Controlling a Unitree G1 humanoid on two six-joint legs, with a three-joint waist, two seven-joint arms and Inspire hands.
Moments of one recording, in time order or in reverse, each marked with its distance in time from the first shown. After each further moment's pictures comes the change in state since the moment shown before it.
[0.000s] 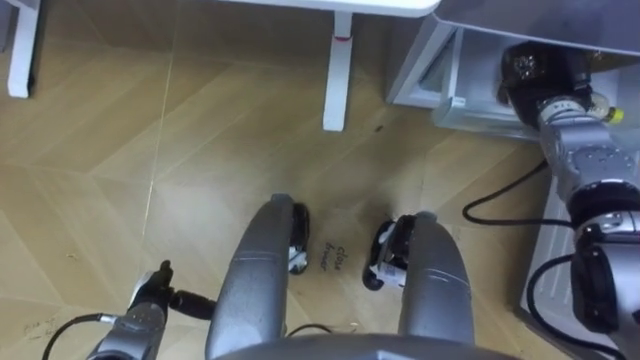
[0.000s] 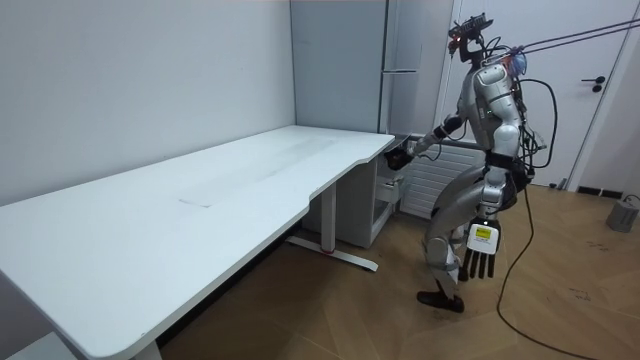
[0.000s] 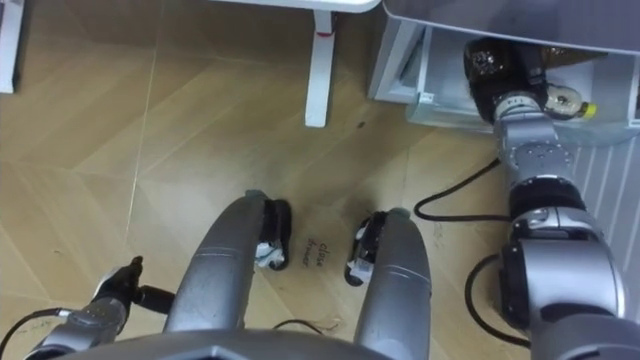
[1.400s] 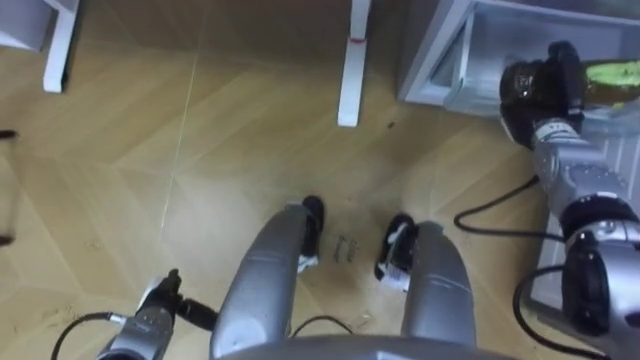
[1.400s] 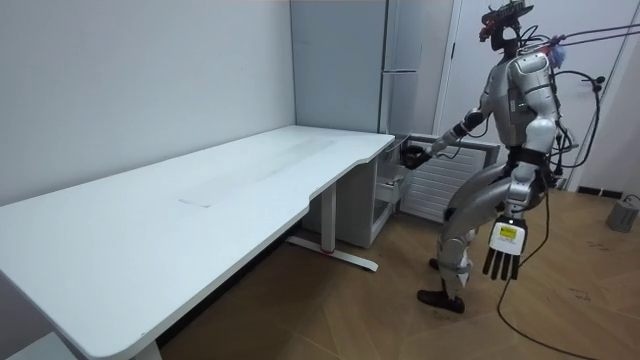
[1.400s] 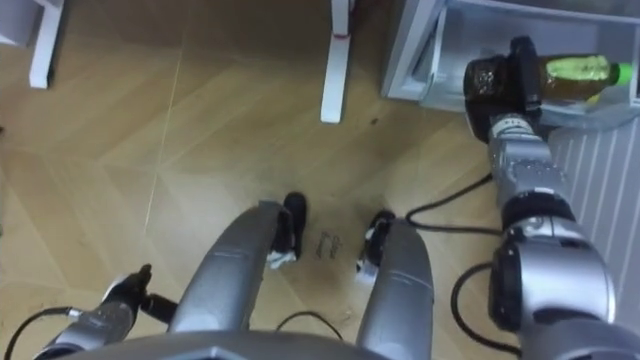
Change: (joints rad) left arm -0.015 -0.032 0.010 0.013 0.118 0.035 -0.021; right arm 0.036 0.039 -0.094 0.080 0.059 -0.008 0.029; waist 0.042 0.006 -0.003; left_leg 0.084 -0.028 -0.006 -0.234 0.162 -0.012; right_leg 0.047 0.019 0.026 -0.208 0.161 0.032
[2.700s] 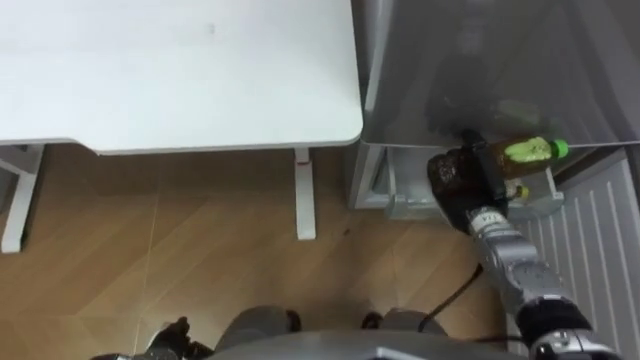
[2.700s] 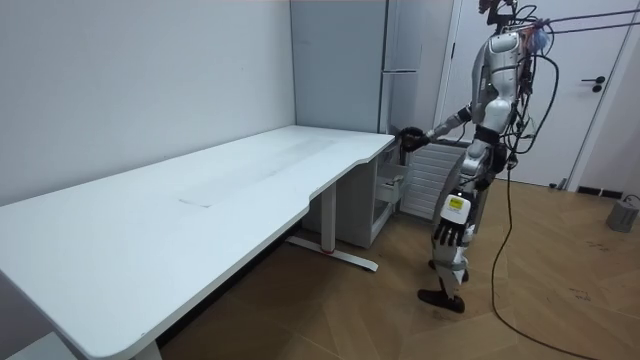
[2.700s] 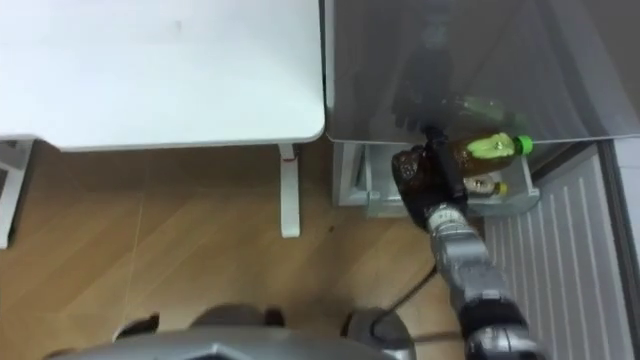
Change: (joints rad) left arm 0.066 -0.066 0.137 0.096 0.136 0.017 -0.057; right arm 0.337 0.146 0.170 -0.255 -0.016 0.051 0.076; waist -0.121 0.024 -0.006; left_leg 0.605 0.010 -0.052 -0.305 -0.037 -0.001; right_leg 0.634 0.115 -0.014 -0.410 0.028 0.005
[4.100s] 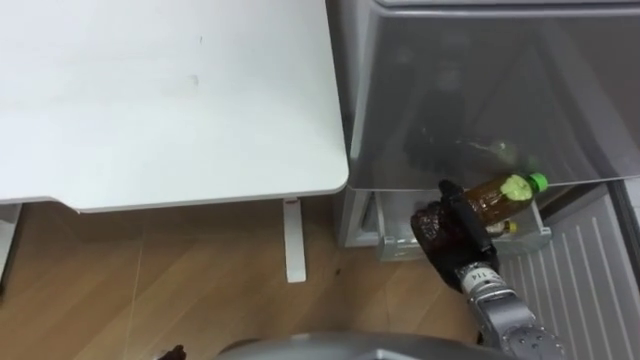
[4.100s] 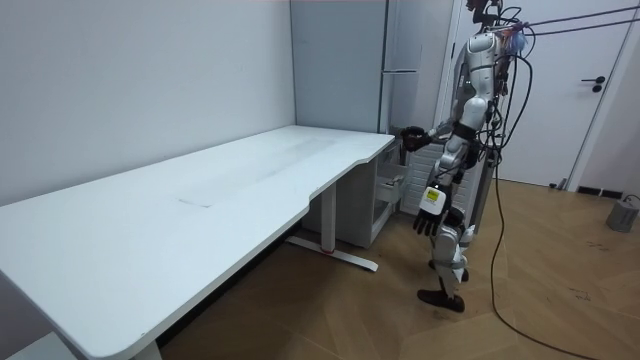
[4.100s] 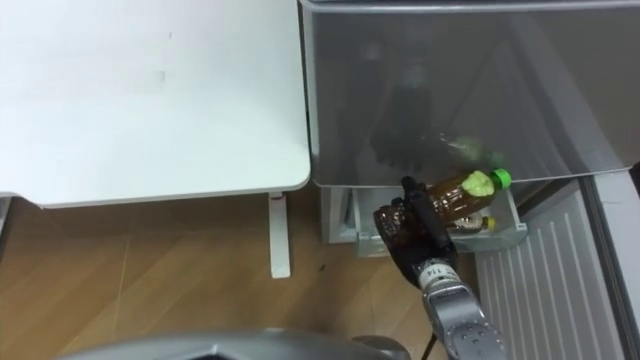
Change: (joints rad) left arm 0.117 -0.002 -0.074 -0.078 0.031 0.023 0.018; right arm 0.381 0.008 0.113 -0.299 -0.111 -0.026 0.009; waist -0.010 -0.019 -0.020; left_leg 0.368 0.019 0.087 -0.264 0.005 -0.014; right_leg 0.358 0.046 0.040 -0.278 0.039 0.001
